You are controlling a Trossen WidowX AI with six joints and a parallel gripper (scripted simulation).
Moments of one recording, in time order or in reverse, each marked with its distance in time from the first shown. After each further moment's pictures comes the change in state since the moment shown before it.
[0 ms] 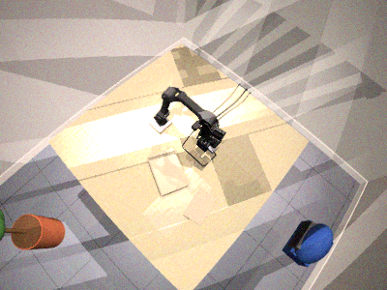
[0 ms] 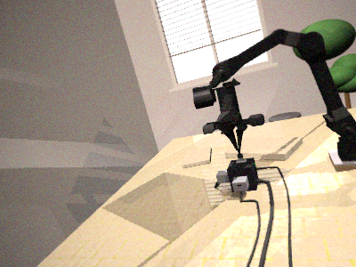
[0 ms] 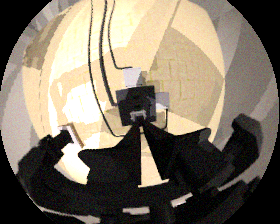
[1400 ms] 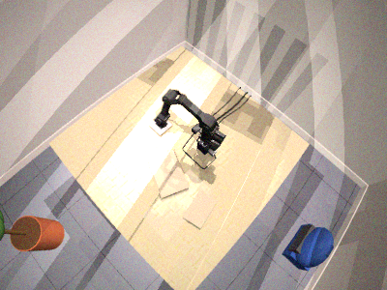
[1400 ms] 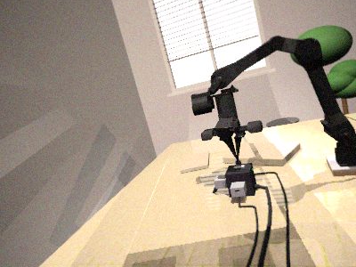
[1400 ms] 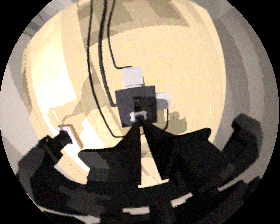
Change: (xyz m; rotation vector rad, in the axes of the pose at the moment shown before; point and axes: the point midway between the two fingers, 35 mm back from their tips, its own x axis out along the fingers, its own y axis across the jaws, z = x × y) arm 0.005 0.000 0.000 0.000 -0.001 0.000
